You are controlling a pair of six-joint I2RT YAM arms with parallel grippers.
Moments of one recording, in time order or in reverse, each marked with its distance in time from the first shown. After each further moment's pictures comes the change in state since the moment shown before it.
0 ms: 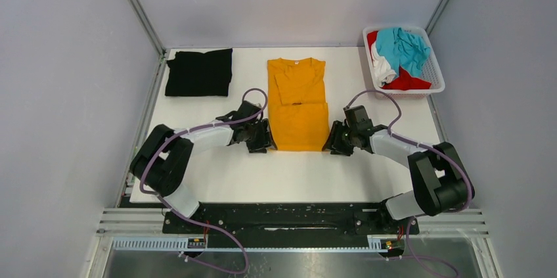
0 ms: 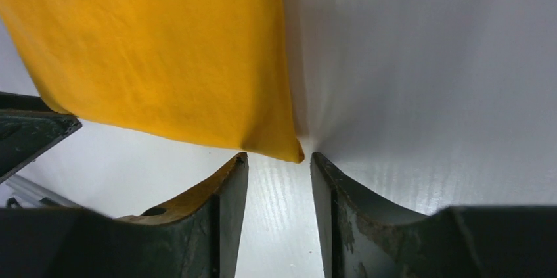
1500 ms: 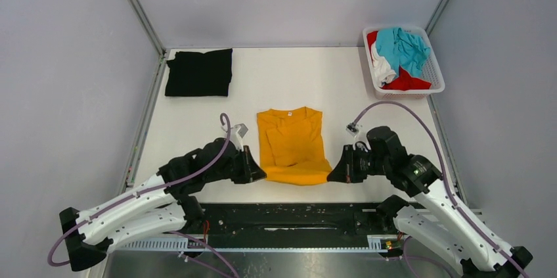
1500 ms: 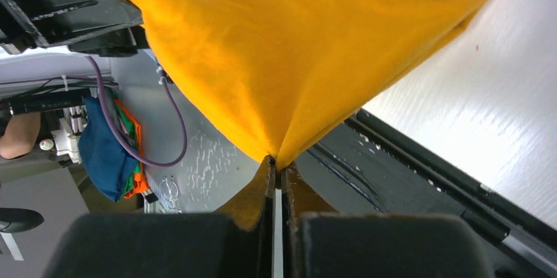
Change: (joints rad) left arm -0.422 -0.909 -0.185 -0.349 -0.175 -0.203; right arm 0.263 -0.780 0.042 -0.602 -0.212 0.011
